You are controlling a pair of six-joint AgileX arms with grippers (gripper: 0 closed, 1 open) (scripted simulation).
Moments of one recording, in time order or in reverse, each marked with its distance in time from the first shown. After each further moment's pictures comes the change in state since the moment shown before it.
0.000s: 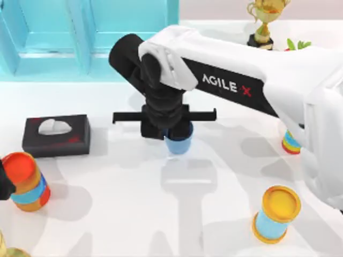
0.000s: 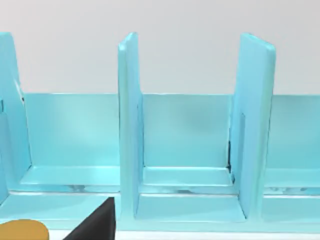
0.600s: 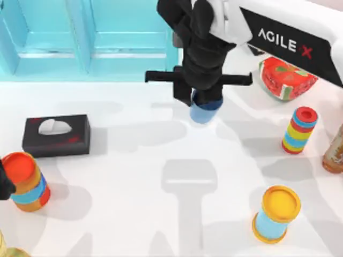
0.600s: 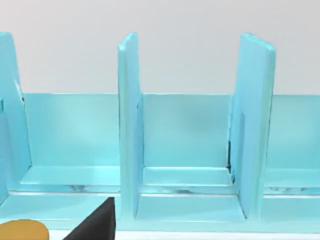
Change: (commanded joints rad) left arm 0.000 0.000 0.000 0.000 0.000 0.000; right arm -0.150 -0.151 -0.030 -0.043 -0.094 -0.148
